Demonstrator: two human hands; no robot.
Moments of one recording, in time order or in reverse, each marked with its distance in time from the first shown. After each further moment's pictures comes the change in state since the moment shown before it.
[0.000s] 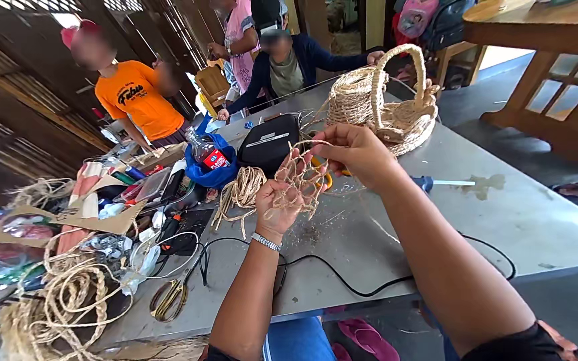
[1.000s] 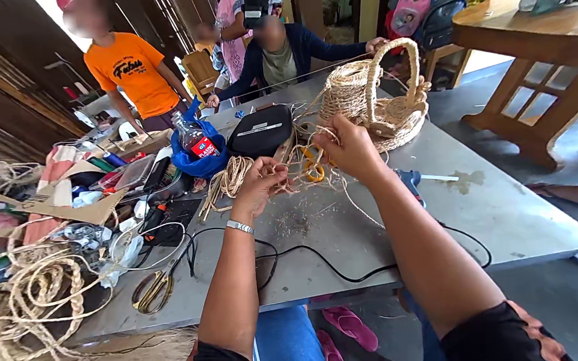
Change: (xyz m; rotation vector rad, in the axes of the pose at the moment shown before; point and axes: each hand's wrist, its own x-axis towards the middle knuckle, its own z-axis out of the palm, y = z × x) left_hand 0.000 0.033 0.001 0.822 0.218 -0.097; right_hand 0.012 0.033 -0.010 -0.591 0.073 -0.198
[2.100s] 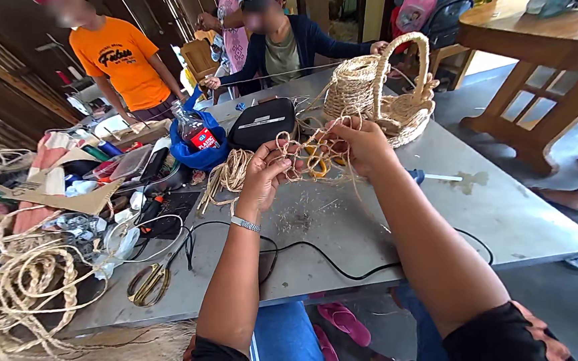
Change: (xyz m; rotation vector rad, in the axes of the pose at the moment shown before) left_hand 0.000 0.006 0.016 -0.284 -0.042 0.189; right_hand 0.003 -0.001 0.006 0.853 0.142 0.481
